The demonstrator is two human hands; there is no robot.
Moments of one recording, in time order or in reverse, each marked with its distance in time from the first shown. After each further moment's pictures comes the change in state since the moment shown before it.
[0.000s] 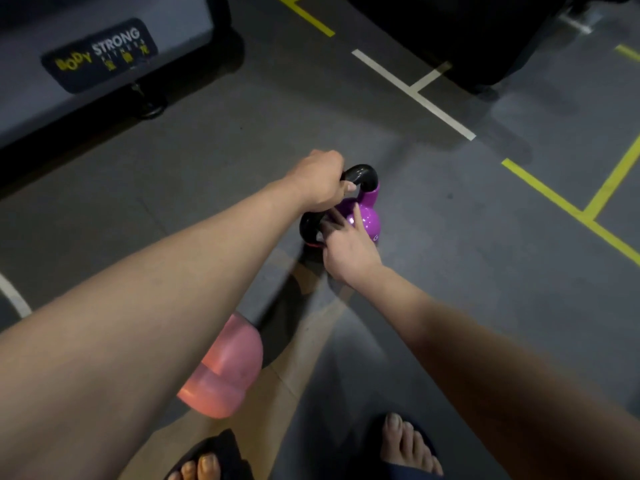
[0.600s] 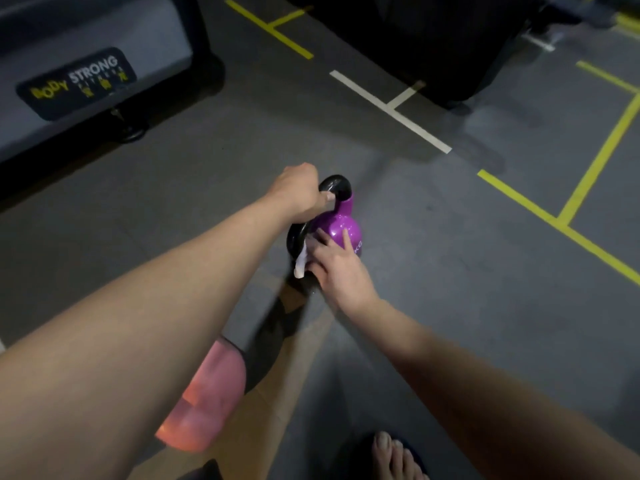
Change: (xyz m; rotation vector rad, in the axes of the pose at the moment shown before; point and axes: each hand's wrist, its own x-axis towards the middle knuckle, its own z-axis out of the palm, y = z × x) left_hand 0.004 0.015 -0.005 -0.050 0.008 -0.127; right_hand -0.019 0.022 0.026 0.471 0.237 0.017
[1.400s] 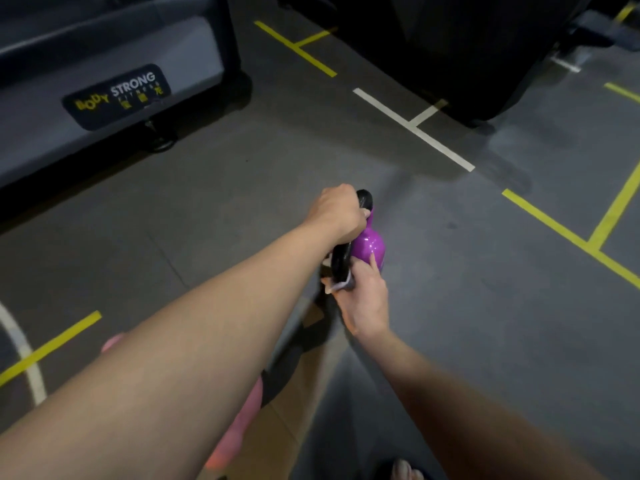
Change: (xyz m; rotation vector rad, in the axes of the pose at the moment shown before) left_hand -0.014 0.021 0.008 -0.129 0.040 -0.091; right_hand -0.010 -0.018 0.015 0.211 0.347 0.233
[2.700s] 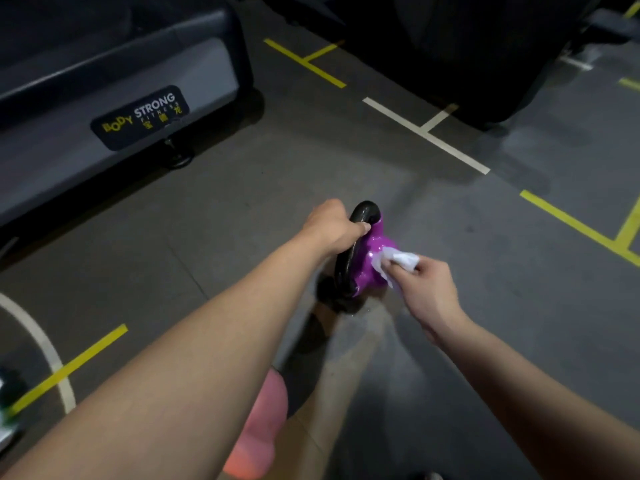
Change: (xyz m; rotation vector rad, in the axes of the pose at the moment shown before) left_hand 0.002 -0.045 -0.005 -0.170 -0.037 -0.027; right_hand 0.016 -0.024 -0.069 0.317 -0.044 0.461
